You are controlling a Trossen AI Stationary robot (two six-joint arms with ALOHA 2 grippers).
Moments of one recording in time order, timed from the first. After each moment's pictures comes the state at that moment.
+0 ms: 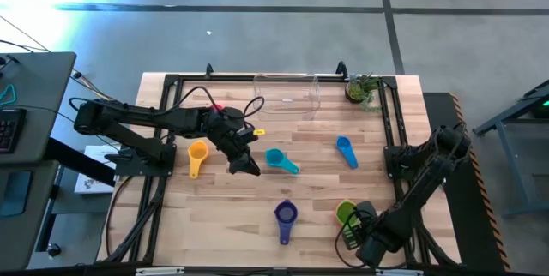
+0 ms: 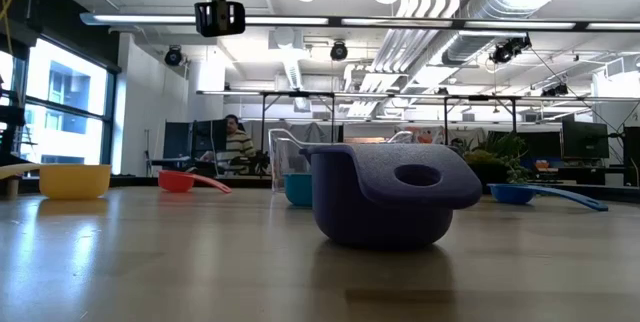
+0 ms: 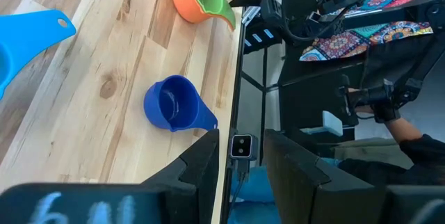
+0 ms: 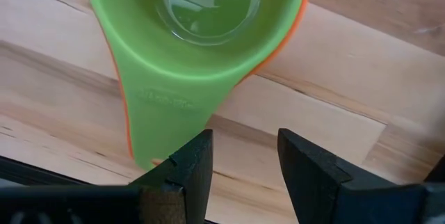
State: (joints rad) left arm 0.00 1.34 1.02 -0.29 0.55 -0.73; right arm 0.96 1.72 1.16 -0.93 0.02 2.17
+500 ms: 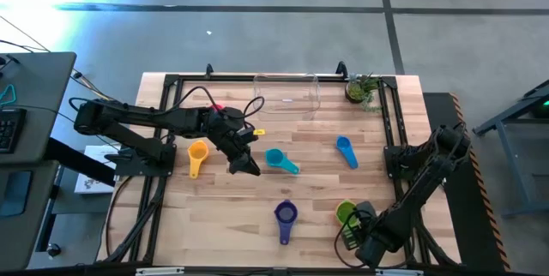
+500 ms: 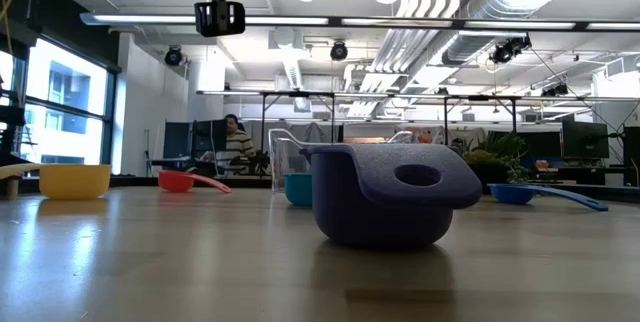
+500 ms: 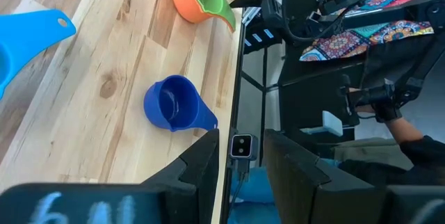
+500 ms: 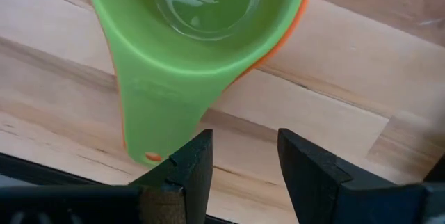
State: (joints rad) left arm 0.00 1.34 1.02 -0.29 0.55 -0.73; right arm 0.96 1.72 1.16 -0.92 0.01 2.18
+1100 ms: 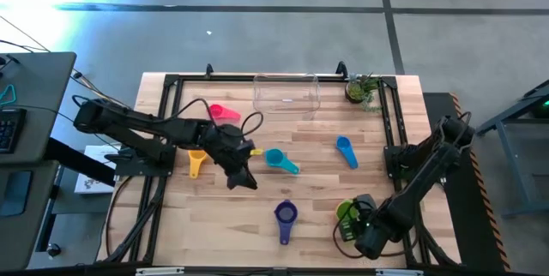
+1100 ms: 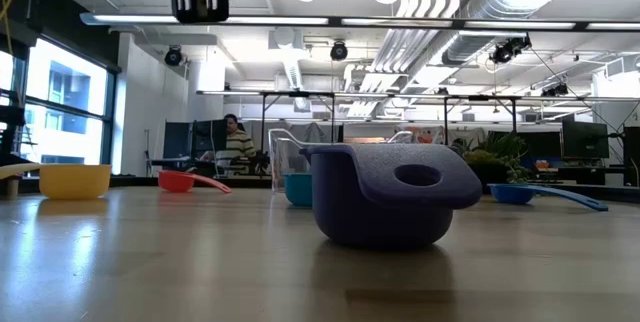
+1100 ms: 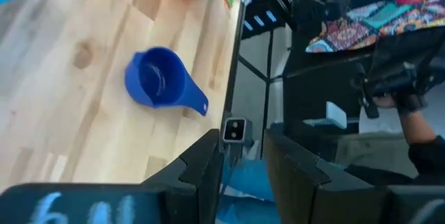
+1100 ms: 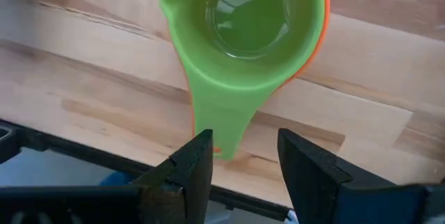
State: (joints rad) left arm -0.15 1.34 1.02 -0.29 0.43 -0.83; right arm 0.90 1.60 1.17 -0.93 0.06 2.23
